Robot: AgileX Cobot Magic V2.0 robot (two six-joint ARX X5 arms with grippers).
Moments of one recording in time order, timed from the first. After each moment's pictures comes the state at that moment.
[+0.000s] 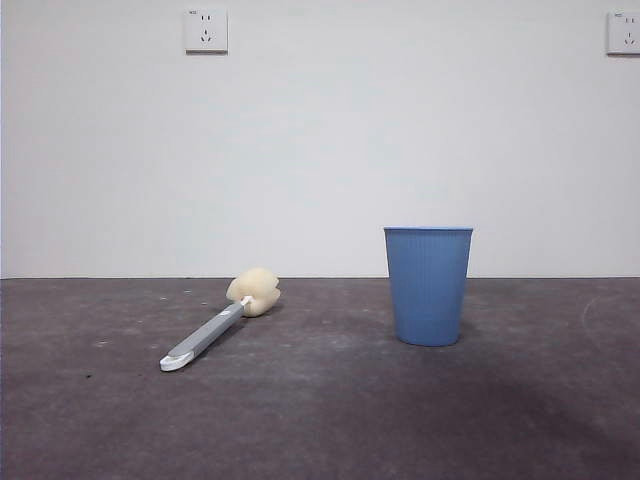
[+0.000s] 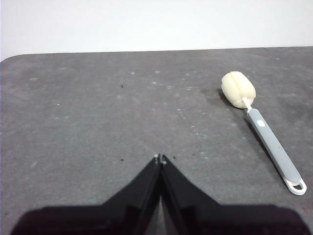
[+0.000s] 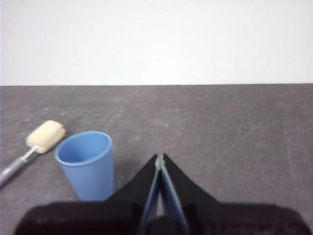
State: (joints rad) left arm 0.04 0.01 0.02 -0.18 0.13 0.00; right arm 0.04 0.25 0.33 -0.17 -0.15 0.01
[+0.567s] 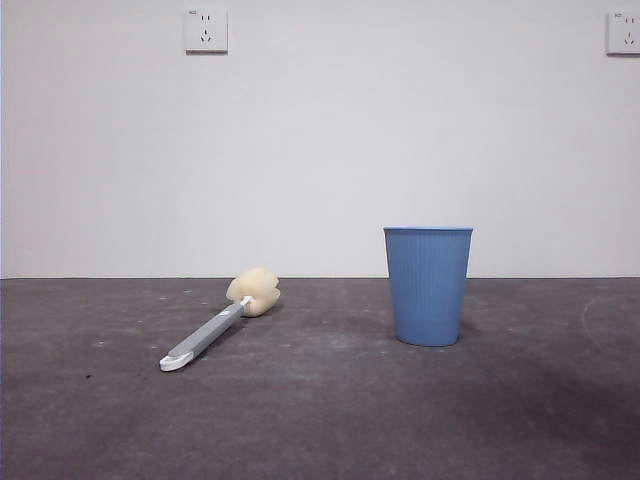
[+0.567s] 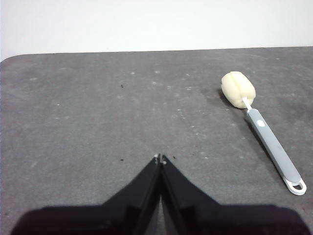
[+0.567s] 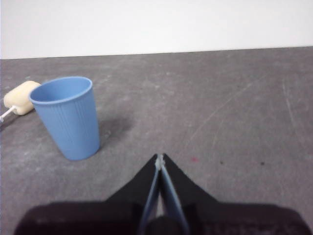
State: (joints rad) left arm 0.04 0.01 0.02 -0.18 0.13 0.00; right arm 0.01 0.02 0.04 -0.17 -0.15 0.02
